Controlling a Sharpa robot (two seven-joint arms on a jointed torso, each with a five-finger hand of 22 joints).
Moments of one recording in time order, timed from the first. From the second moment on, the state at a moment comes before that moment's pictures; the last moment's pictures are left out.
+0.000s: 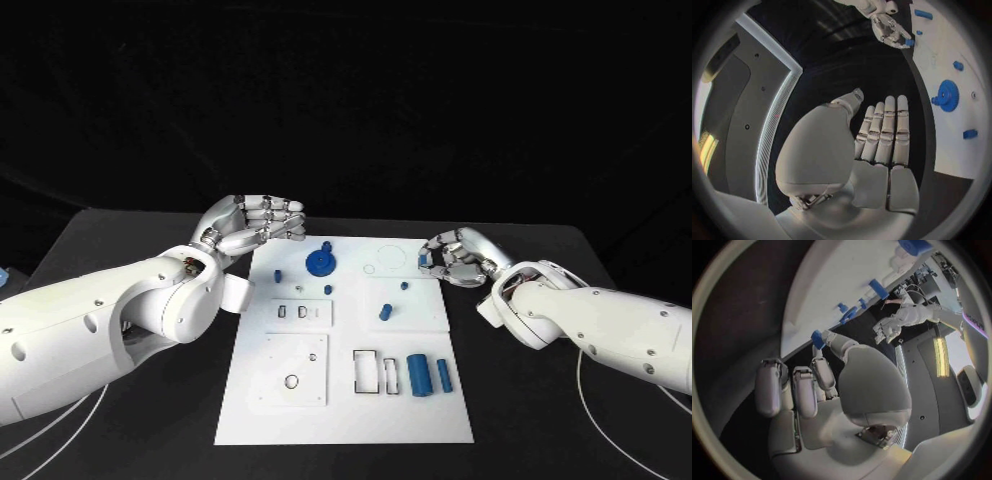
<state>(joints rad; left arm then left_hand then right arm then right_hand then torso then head) 1.20 -0.88 0.02 1.57 -0.22 -0.34 0.40 1.49 -0.20 0.41 0.15 0.05 0.87 0.22 0.25 0.20 1.07 0.16 0.07 0.07 1.02 0.12 0.31 0.31 0.18 0.88 0.22 0.44 0.19 1.15 -0.85 -0.09 1.34 -0.94 -0.54 0.25 1.27 -0.10 0.53 -0.02 0.17 0.93 0.14 0.29 0.47 1.33 0.06 1.32 1.26 1.46 0.00 1.54 1.31 0.07 1.41 0.10 1.40 1.31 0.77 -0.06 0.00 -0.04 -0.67</state>
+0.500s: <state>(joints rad) 1.20 -0.88 0.02 1.55 -0.22 -0.34 0.40 1.49 -0.20 0.41 0.14 0.05 0.87 0.22 0.25 0.20 1.07 0.16 0.07 0.07 1.02 0.12 0.31 0.31 0.18 0.88 0.22 0.44 0.19 1.19 -0.79 -0.09 1.54 -1.01 -0.60 0.11 1.26 -0.09 0.54 -0.02 0.16 0.92 0.14 0.29 0.47 1.33 0.06 1.32 1.25 1.47 -0.01 1.54 1.31 0.07 1.41 0.10 1.40 1.31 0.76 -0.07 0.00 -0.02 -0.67</state>
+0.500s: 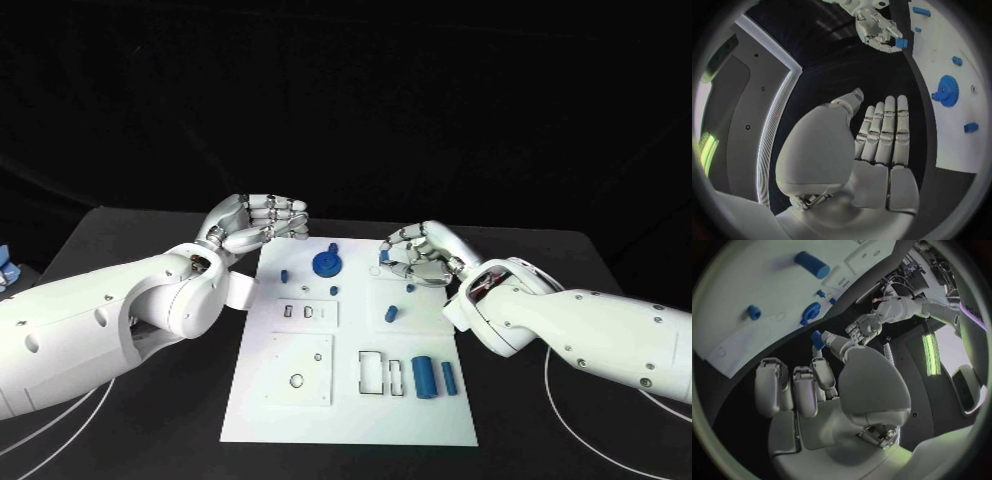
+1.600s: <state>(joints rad) 1.20 -0.87 0.02 1.53 -0.22 -0.34 0.41 1.49 -0.19 0.41 0.14 0.05 0.87 0.22 0.25 0.19 1.07 0.16 0.07 0.07 1.02 0.12 0.30 0.31 0.18 0.88 0.22 0.44 0.19 1.15 -0.53 -0.13 1.46 -1.27 -0.55 -0.08 1.26 -0.08 0.53 -0.02 0.14 0.91 0.15 0.30 0.47 1.32 0.06 1.31 1.24 1.47 -0.01 1.54 1.31 0.07 1.41 0.10 1.39 1.31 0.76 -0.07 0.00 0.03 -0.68</state>
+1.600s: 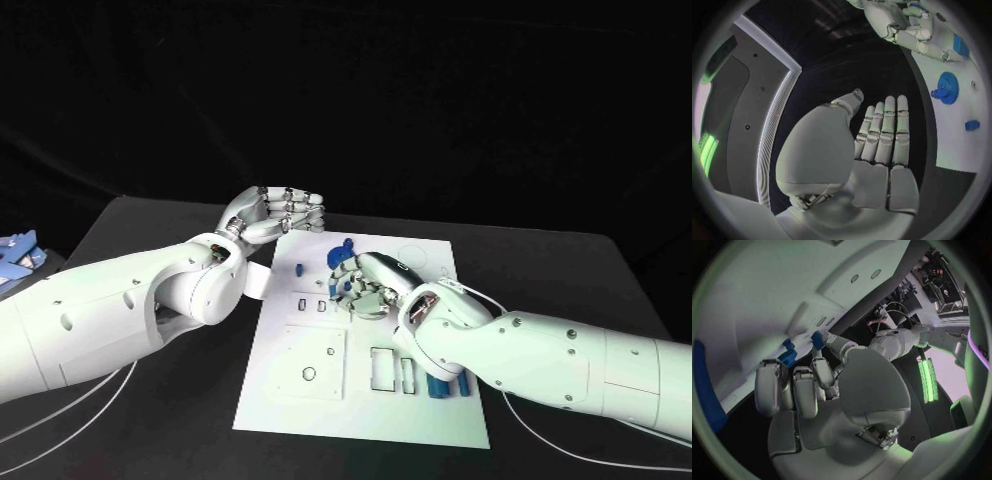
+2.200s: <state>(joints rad) 1.20 -0.87 0.02 1.53 -0.22 -0.34 0.41 1.49 -0.19 0.41 0.15 0.05 0.87 0.22 0.25 0.19 1.07 0.16 0.07 0.07 1.02 0.12 0.30 0.31 0.18 0.88 0.23 0.44 0.19 1.13 -0.51 -0.13 1.45 -1.33 -0.53 -0.10 1.25 -0.10 0.53 -0.01 0.14 0.91 0.14 0.30 0.49 1.32 0.06 1.31 1.25 1.47 -0.01 1.54 1.31 0.07 1.41 0.10 1.39 1.31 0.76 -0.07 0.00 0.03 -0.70</state>
